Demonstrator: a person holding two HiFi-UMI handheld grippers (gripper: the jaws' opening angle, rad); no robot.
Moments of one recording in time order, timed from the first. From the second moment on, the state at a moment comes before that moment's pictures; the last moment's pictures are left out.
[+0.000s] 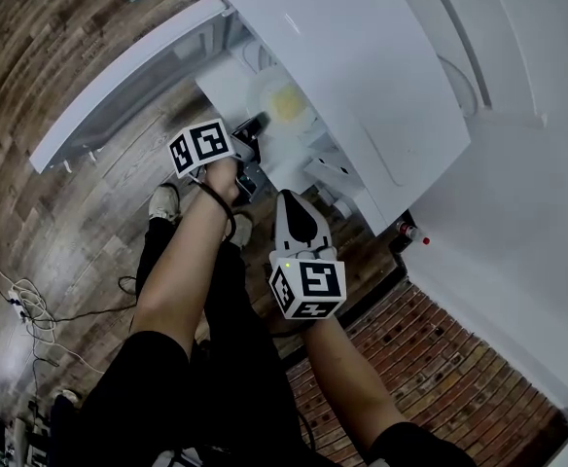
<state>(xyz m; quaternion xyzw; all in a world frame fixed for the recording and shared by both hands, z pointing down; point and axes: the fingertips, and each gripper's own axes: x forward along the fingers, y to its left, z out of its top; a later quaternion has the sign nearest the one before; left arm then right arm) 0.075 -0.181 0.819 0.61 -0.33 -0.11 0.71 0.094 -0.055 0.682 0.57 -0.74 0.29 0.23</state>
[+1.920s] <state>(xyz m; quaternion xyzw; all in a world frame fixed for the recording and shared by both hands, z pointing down) -0.008 -0.179 0.340 0.68 -0.25 -0.12 0.68 0.126 -0.136 0.289 0.73 -0.66 0.15 0.01</state>
